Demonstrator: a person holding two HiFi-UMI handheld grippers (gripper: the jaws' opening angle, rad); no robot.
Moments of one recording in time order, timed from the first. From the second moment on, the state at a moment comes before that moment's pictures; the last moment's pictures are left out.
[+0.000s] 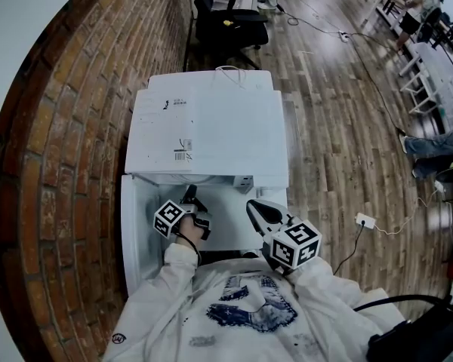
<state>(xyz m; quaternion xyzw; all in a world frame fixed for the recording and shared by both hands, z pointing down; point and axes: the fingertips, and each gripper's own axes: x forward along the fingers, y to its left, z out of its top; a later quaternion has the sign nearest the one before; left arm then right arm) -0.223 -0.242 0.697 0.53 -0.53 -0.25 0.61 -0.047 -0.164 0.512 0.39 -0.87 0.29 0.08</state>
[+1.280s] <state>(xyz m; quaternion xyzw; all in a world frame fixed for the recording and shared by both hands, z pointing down) -0.179 -0.141 0.511 0.75 -0.61 -0.02 0.26 -0.043 -0.130 0.502 0.32 -0.90 0.28 0.06</state>
